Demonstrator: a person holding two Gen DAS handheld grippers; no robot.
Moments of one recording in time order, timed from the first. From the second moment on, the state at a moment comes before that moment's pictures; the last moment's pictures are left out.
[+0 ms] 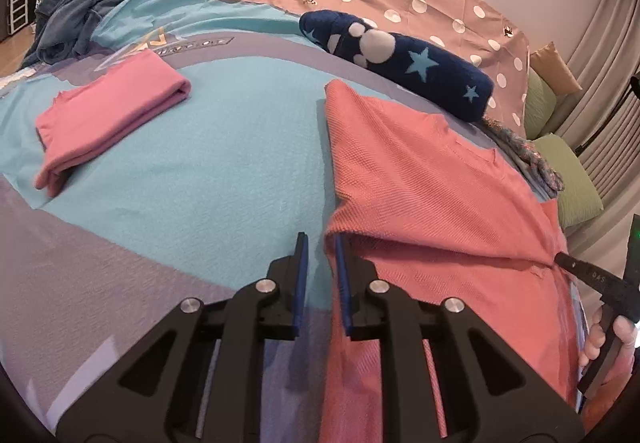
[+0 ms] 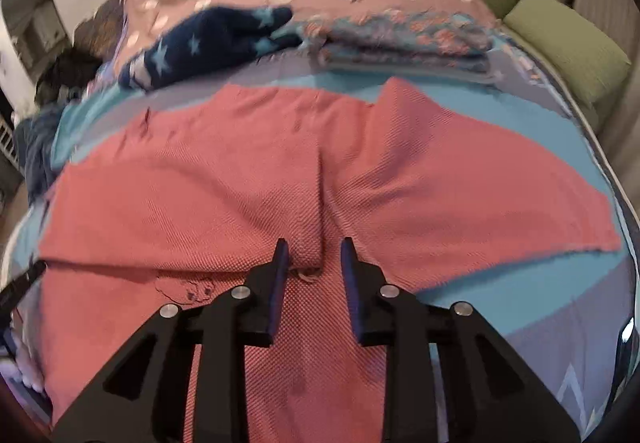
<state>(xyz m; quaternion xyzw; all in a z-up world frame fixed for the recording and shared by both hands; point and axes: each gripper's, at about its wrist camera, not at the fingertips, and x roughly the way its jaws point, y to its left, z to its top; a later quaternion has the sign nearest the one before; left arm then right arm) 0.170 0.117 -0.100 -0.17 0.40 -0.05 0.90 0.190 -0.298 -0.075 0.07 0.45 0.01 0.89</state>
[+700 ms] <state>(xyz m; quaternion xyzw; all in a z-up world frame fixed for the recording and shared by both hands) 0.224 0.049 -0.091 -0.06 0.41 -0.08 0.91 0.122 -0.523 -0.094 0.38 0.34 -0.11 0.85</state>
